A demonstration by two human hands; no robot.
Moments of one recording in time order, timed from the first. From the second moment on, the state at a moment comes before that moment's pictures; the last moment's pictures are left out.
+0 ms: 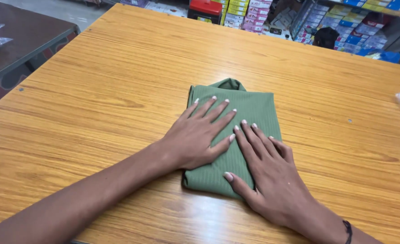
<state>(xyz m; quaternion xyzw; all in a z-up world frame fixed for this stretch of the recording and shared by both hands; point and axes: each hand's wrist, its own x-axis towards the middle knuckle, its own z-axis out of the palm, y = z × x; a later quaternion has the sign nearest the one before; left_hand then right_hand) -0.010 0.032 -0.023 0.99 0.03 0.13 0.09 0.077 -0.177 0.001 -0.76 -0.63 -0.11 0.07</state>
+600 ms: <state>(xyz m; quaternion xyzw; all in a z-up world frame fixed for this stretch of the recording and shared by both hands) -0.039 0.041 0.029 0.97 0.05 0.21 0.04 0.172 -0.201 0.042 -0.76 -0.62 -0.20 -0.03</state>
